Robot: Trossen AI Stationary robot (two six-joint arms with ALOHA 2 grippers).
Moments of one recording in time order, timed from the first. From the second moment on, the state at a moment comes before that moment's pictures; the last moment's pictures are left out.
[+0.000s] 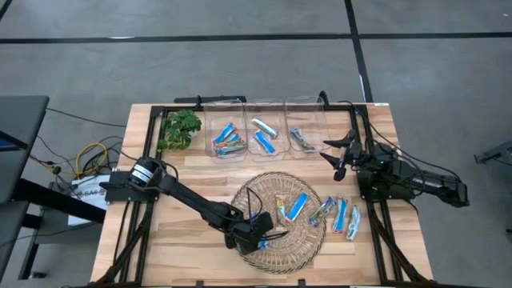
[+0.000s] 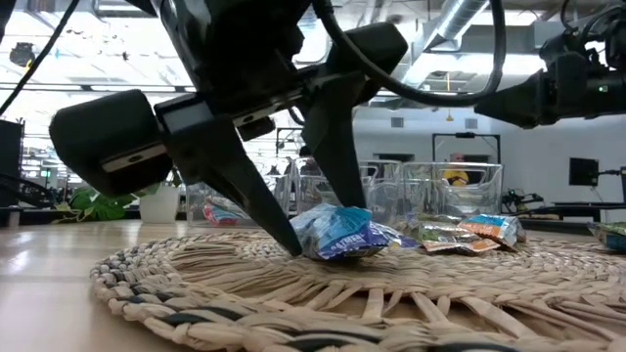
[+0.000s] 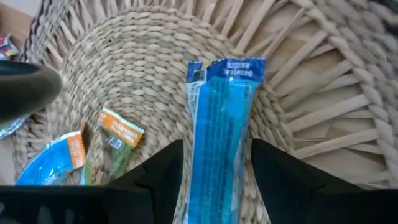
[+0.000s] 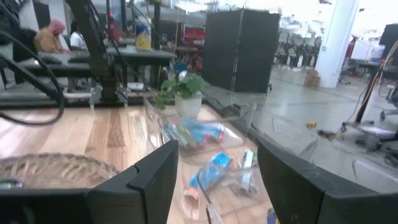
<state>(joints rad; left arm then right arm) -0.44 2.05 1.34 -0.26 -0.11 0.85 -0.30 0.03 0.01 0.03 0.03 -0.12</state>
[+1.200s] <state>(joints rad) -0.37 2.05 1.54 0.16 -0.10 0.03 -0.30 0.03 0.01 0.03 0.03 -0.12</state>
